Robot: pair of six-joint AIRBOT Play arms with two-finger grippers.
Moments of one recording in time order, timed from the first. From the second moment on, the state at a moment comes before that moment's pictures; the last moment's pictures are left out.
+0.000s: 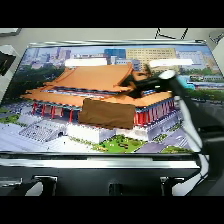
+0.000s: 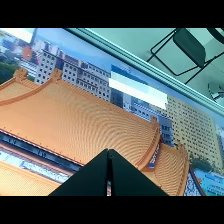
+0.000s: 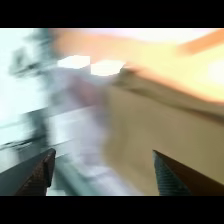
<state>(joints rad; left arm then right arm) 0.22 -1.03 1.37 0.96 -0.83 -1.60 0.09 -1.81 1.61 -0.58 1.19 1.58</state>
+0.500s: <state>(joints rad) 0.19 -1.02 1.37 0.96 -0.84 -1.57 -0.02 -1.79 1.25 -0.71 1.29 1.47</state>
